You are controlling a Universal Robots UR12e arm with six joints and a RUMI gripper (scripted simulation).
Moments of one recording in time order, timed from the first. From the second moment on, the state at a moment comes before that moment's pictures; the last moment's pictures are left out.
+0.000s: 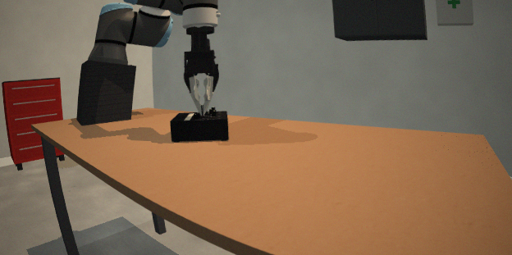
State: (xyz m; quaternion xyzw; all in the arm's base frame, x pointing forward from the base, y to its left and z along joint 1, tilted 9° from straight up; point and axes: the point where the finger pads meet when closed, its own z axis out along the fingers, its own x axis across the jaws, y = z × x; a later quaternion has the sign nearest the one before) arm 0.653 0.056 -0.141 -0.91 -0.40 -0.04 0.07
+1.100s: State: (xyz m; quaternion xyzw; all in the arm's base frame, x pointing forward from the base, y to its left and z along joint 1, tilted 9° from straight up) arm 0.656 0.059 -0.140 -0.91 -0.40 -0.04 0.07
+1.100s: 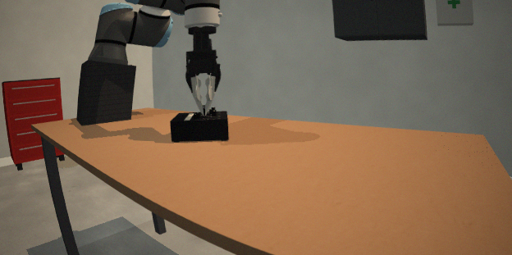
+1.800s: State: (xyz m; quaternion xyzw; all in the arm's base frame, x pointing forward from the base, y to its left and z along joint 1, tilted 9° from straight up) arm 0.656 0.056 -0.116 -0.91 -0.40 -0.04 0.07
